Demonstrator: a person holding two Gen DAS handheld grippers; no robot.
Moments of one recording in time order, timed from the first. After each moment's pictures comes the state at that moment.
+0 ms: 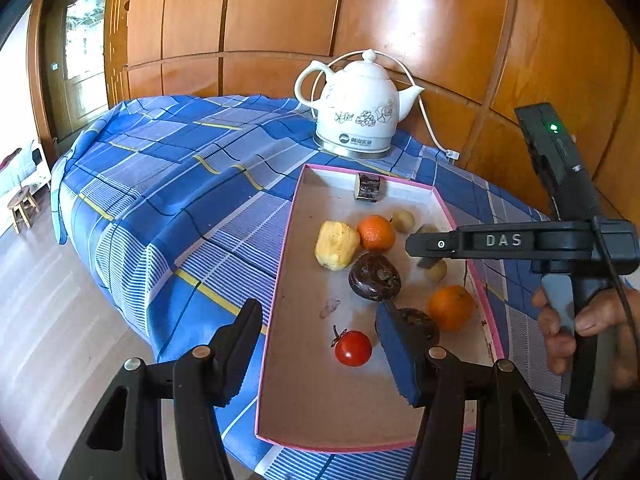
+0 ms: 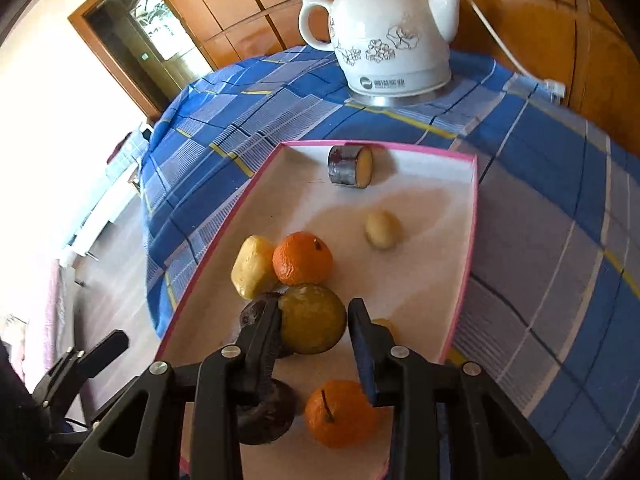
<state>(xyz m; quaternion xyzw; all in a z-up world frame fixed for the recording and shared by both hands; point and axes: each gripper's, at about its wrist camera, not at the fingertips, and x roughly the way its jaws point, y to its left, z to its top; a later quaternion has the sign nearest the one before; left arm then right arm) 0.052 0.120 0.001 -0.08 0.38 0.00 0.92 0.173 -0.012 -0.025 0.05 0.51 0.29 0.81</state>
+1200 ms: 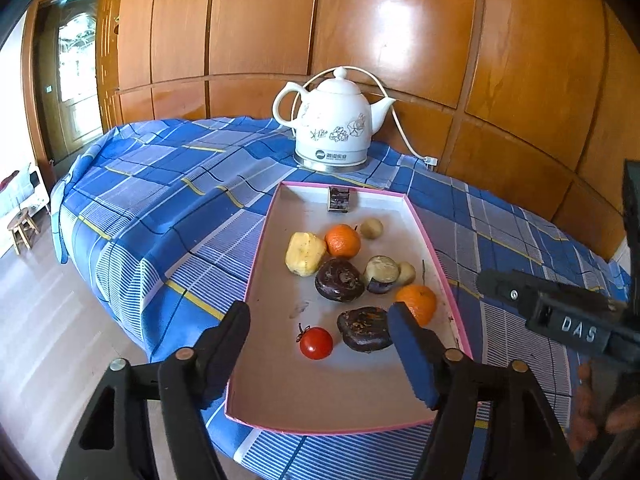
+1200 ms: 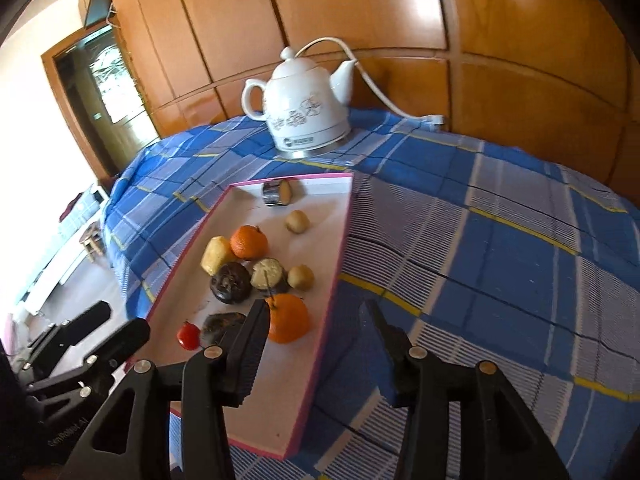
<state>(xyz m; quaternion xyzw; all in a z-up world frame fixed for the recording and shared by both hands) 0.029 0.092 0.018 -0.05 0.35 -0.01 0.94 0.061 -0.077 0.010 0.06 0.41 0.15 0.90</state>
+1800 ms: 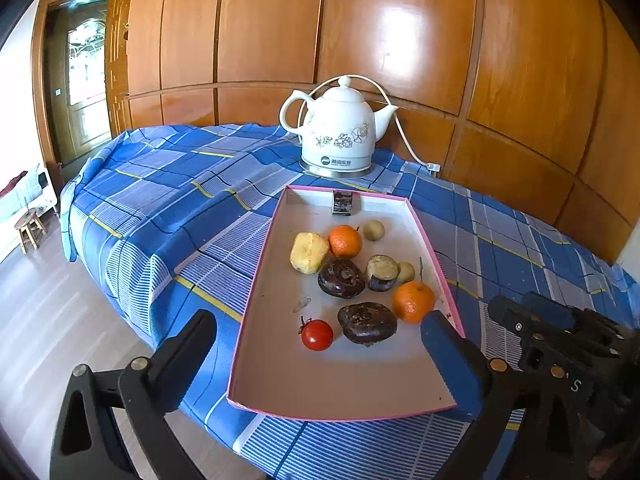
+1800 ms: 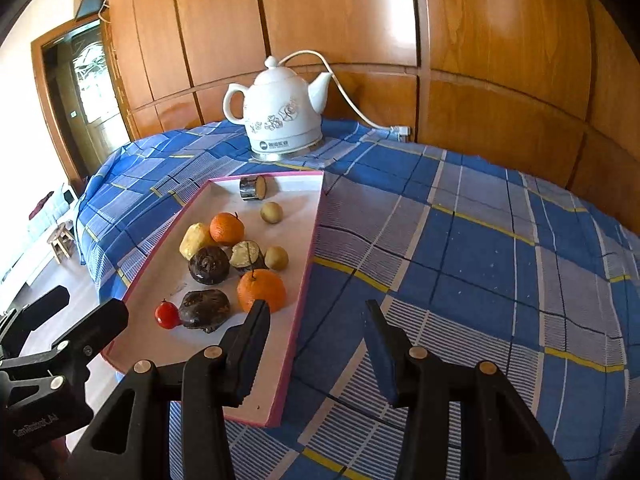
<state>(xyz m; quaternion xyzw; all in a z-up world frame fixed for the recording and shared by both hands) 0.013 0.089 0.019 -0.05 0.33 0.01 0.94 0.027 -0.071 0.007 0.02 0.38 0.09 0.92</state>
